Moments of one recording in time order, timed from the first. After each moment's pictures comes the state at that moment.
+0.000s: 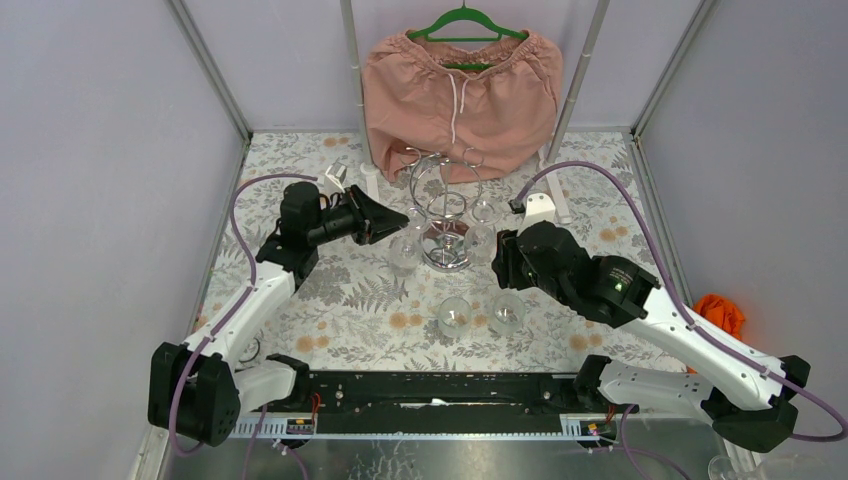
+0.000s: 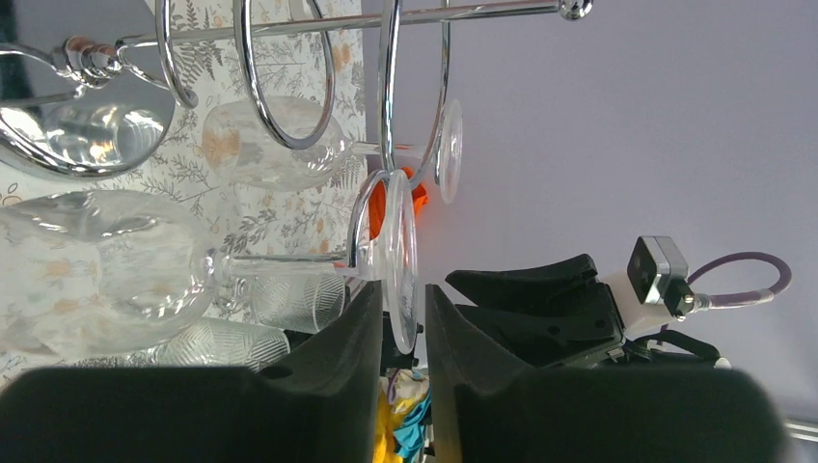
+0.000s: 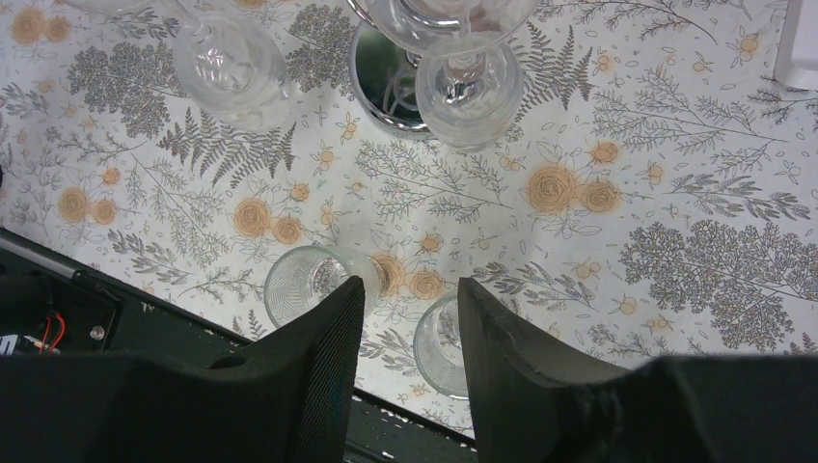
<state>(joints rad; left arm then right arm) -0.27 1.14 0.78 0.11 0.72 -1.25 0.96 0.97 1.13 -0.86 0.38 0.51</state>
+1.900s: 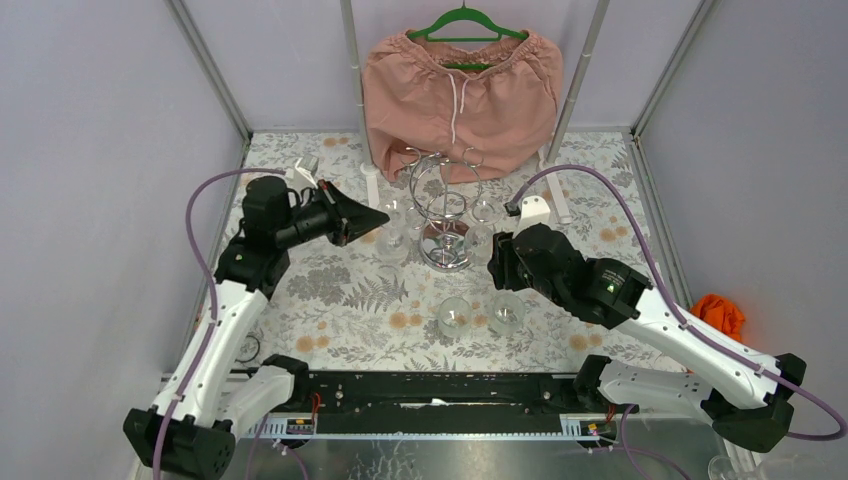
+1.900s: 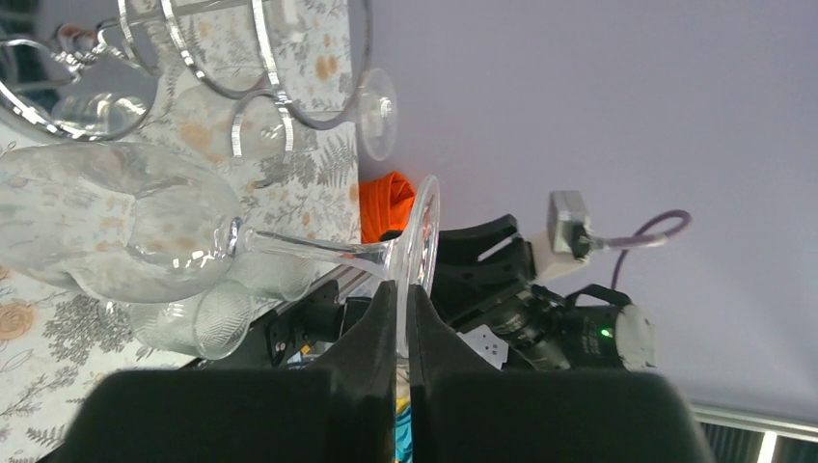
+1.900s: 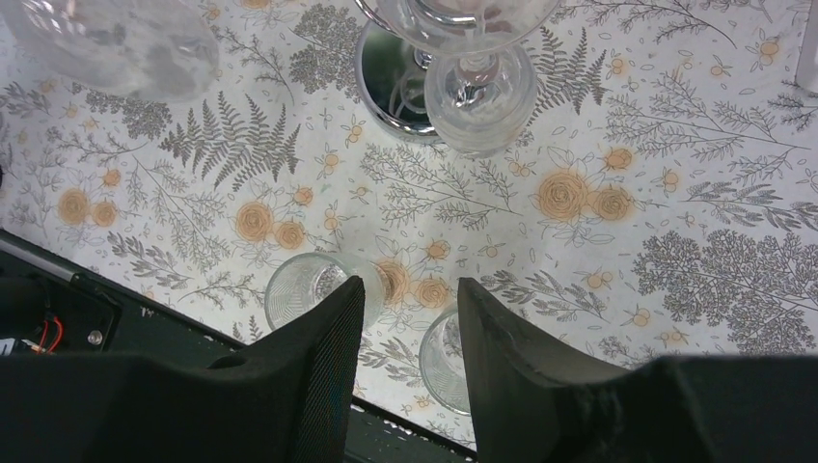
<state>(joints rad) -0.23 0.96 0.96 -0.31 0.71 -1.18 0.96 0.97 1.08 -0.80 0.38 0.50</state>
